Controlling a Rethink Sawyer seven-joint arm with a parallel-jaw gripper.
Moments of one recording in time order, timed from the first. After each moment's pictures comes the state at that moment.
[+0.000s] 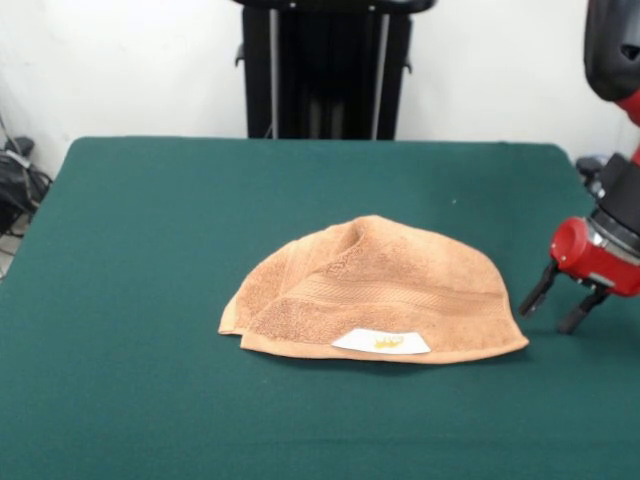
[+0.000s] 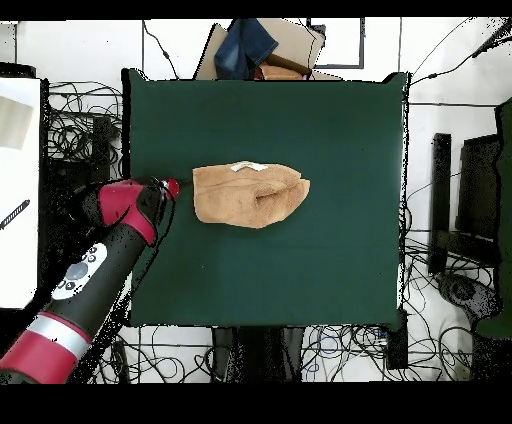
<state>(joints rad) 0.65 0.09 -0.78 1.17 0.65 0.51 1.74</state>
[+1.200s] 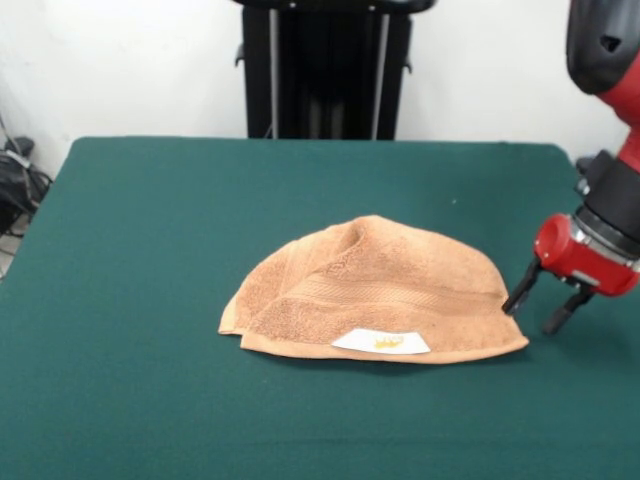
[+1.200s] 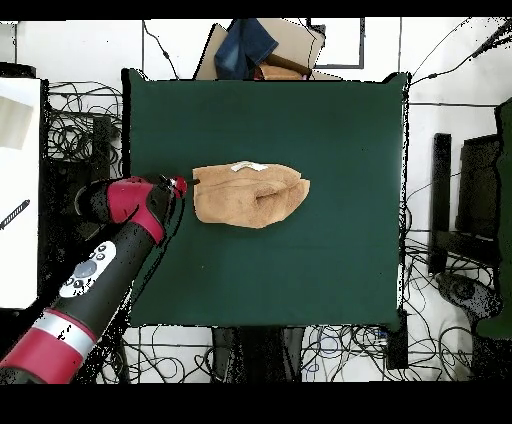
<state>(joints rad) 0.62 0.08 -0.78 1.20 0.65 0.50 1.74</state>
